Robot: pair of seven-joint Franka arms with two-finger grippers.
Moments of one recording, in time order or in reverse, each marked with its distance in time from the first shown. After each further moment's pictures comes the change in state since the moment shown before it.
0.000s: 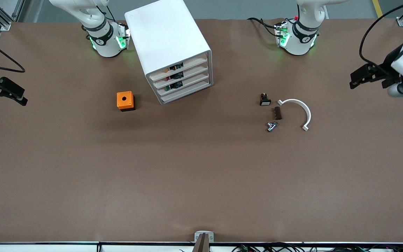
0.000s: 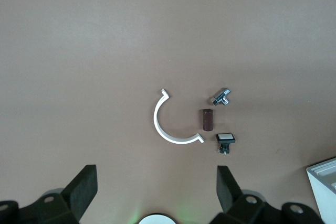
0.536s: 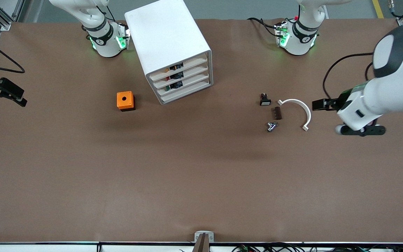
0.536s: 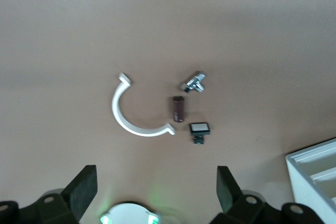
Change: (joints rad) left arm -0.111 0.229 -0.005 0.023 -0.067 -0.002 -0.131; right arm 0.000 0.000 0.000 -0.004 0.000 0.007 0.000
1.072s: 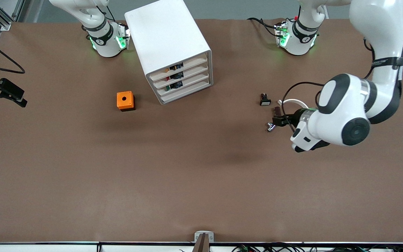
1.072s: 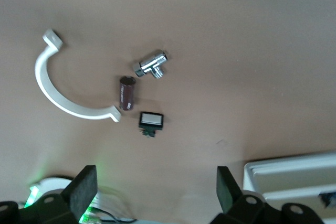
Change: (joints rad) left arm -0.118 0.200 -0.002 0.013 -0.106 0.046 -0.355; right arm 0.000 0.000 0.000 -0.003 0.002 0.015 0.000
